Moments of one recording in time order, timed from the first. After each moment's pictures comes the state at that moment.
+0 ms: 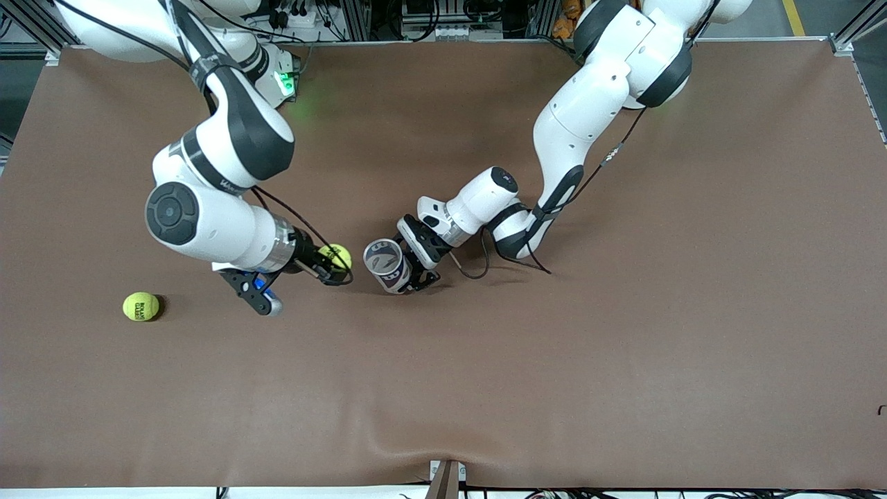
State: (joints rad) left arm -0.58 1.10 -0.27 -1.50 0.44 3.50 -0.13; right arm 0.01 0.49 0.49 -1.46 0.07 1.88 1.15
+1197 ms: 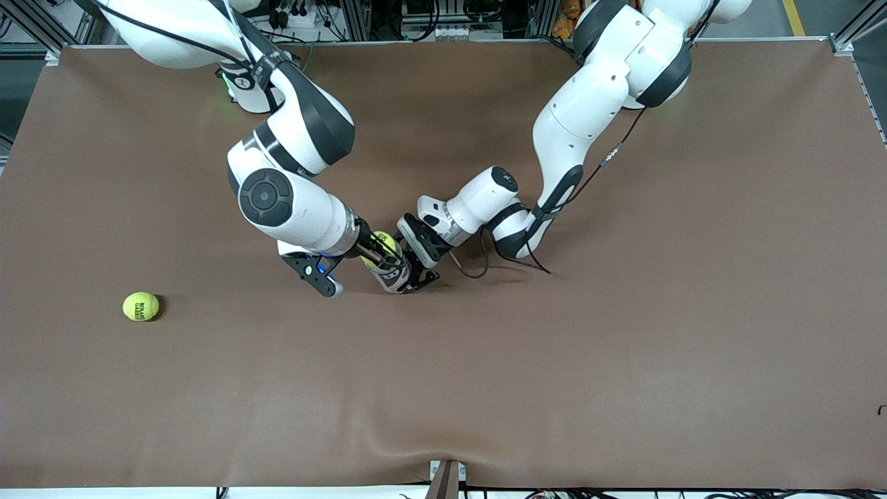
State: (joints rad) left arm -0.58 1.10 -0.27 -1.50 0.44 3.51 -0.13; right arm 0.13 0.55 0.50 -1.46 0.00 1.94 1.26
